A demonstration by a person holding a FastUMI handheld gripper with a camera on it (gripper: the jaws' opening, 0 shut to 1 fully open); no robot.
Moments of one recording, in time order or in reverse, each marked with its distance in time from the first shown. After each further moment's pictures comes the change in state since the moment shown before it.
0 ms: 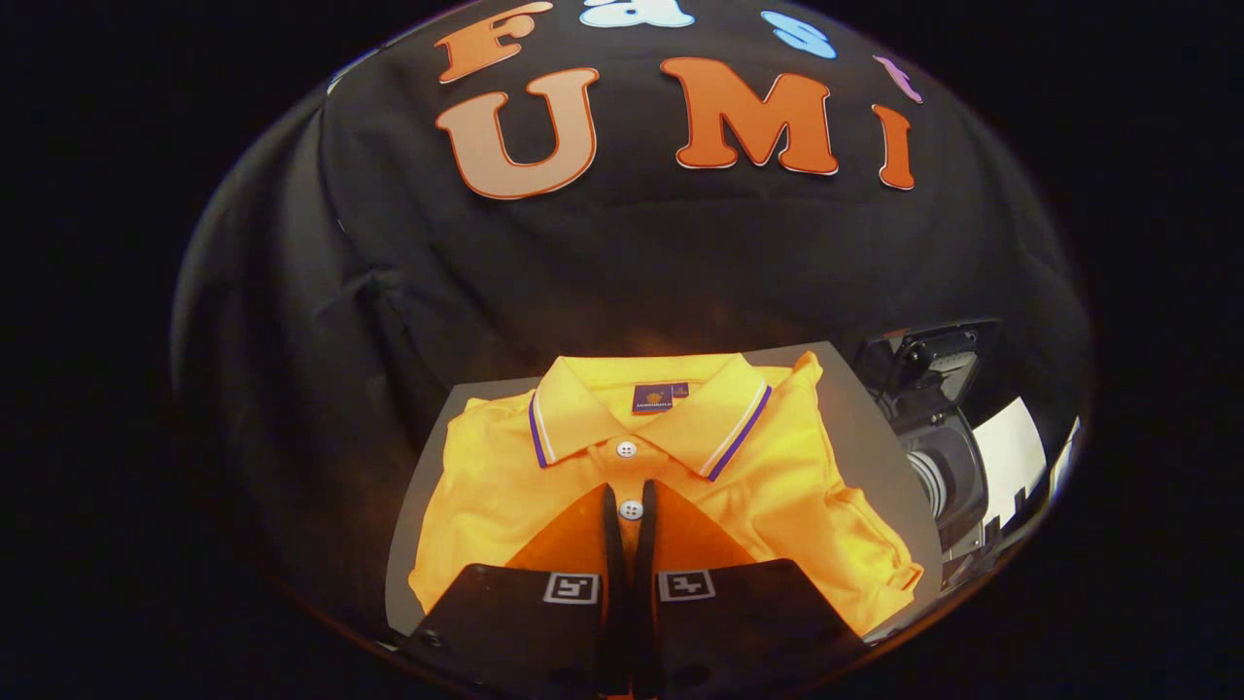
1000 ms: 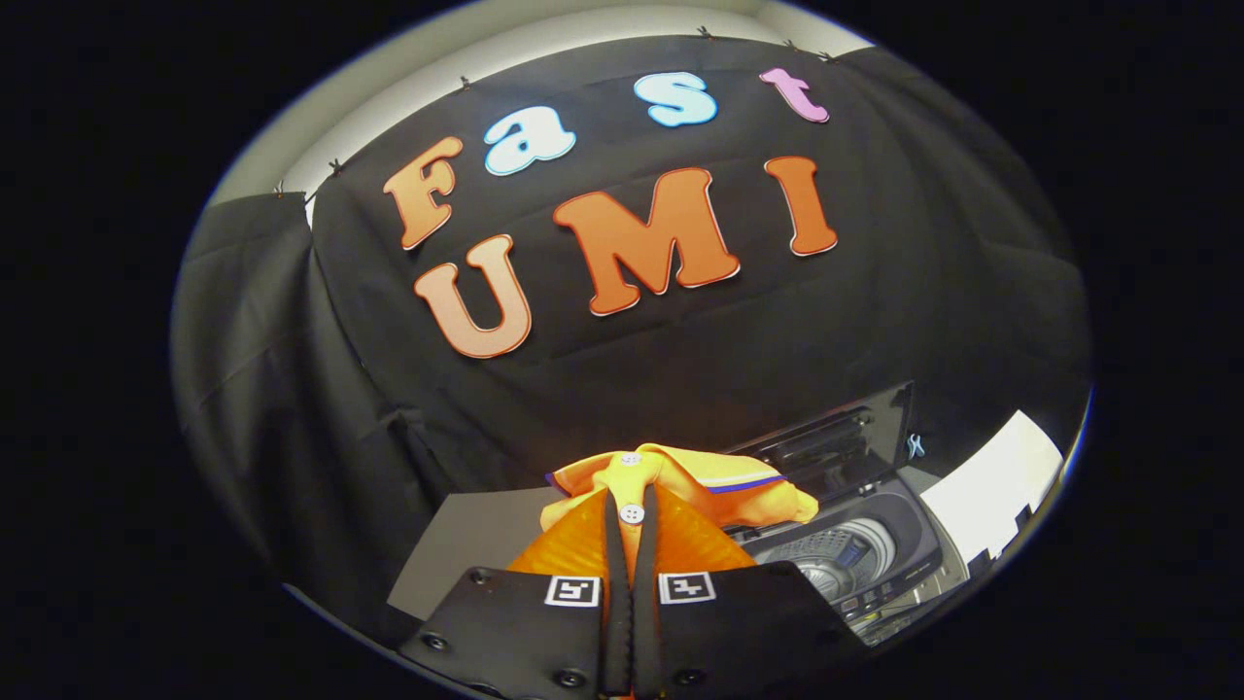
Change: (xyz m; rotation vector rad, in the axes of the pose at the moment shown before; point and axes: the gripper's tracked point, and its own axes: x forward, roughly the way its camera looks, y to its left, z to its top) arm -0.156 -0.221 0.100 0.117 -0.294 0.109
